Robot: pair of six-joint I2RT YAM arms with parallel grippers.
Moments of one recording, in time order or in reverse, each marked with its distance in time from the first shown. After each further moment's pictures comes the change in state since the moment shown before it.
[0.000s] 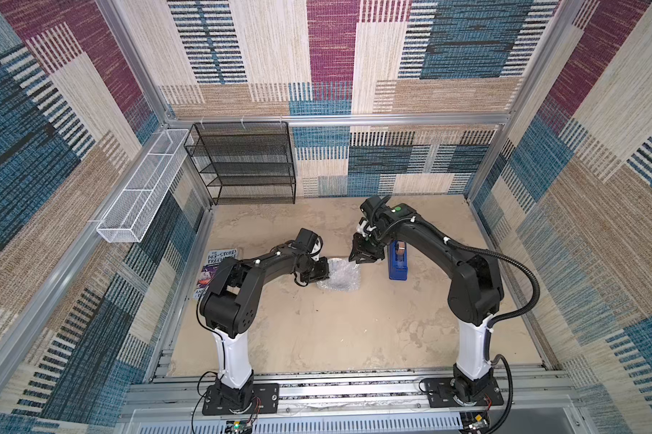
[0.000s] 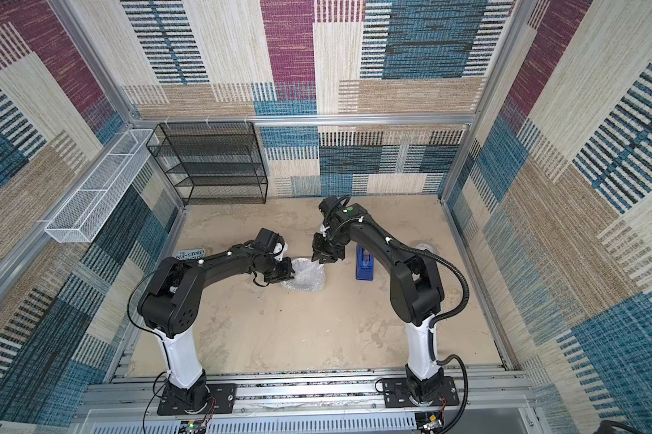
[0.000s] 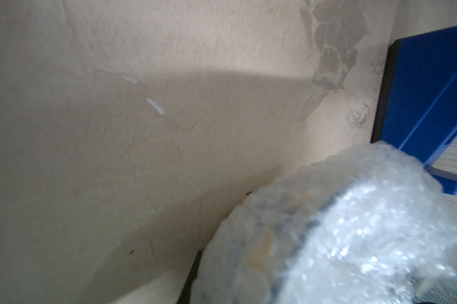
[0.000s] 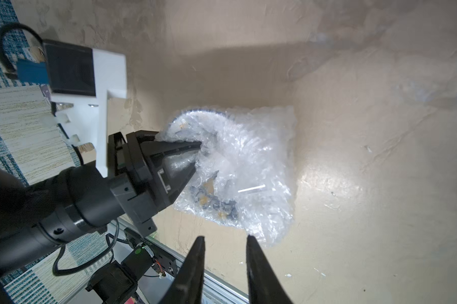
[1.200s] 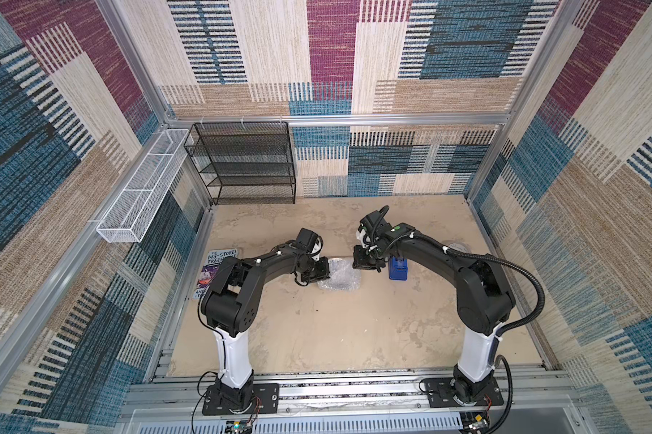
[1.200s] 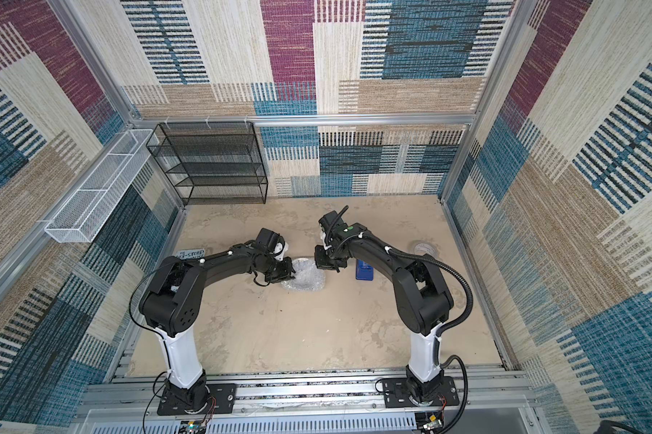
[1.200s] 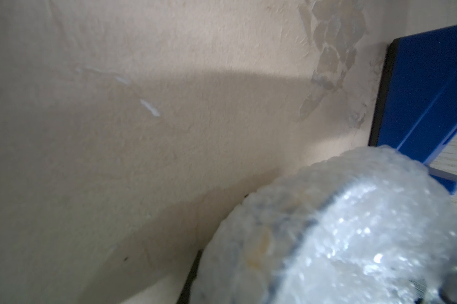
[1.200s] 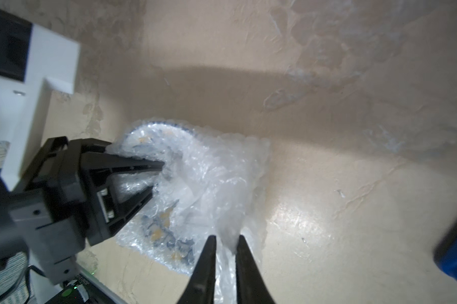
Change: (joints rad) left arm 0.000 0.014 0.006 0.004 0.014 0.000; right arm 0.028 -0.104 -0.309 0.321 0.130 -0.092
